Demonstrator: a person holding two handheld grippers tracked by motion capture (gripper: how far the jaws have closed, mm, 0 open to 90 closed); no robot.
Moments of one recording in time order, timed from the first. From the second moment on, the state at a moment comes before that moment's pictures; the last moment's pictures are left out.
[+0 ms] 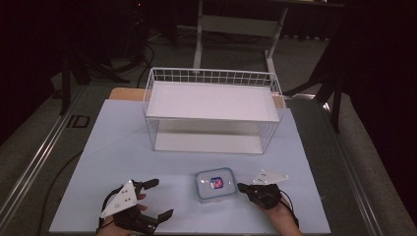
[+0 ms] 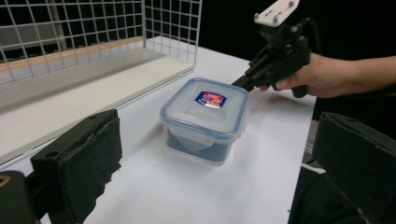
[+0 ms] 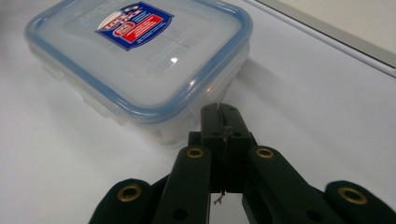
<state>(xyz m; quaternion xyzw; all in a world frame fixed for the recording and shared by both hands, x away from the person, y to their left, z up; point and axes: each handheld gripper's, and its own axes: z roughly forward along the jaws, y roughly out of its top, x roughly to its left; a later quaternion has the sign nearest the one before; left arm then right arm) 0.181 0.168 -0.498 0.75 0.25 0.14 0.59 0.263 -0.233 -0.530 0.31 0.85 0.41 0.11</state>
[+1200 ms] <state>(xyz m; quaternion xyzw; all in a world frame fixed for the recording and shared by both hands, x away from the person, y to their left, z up) 0.182 0.167 -0.498 0.75 0.25 0.13 0.60 0.251 -0.201 -0.519 0.31 0.85 0.42 0.09</state>
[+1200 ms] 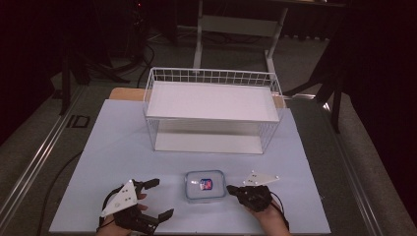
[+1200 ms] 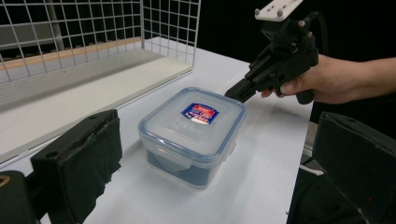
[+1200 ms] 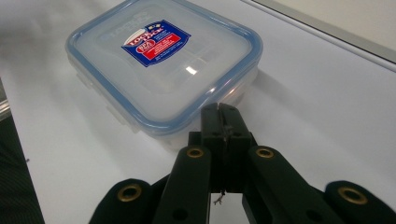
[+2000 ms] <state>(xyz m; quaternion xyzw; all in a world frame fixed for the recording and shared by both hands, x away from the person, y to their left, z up) 0.184 0.168 -0.498 0.75 0.26 0.13 0.60 0.250 -0.166 -0.516 0.29 0.85 0.43 0.08</state>
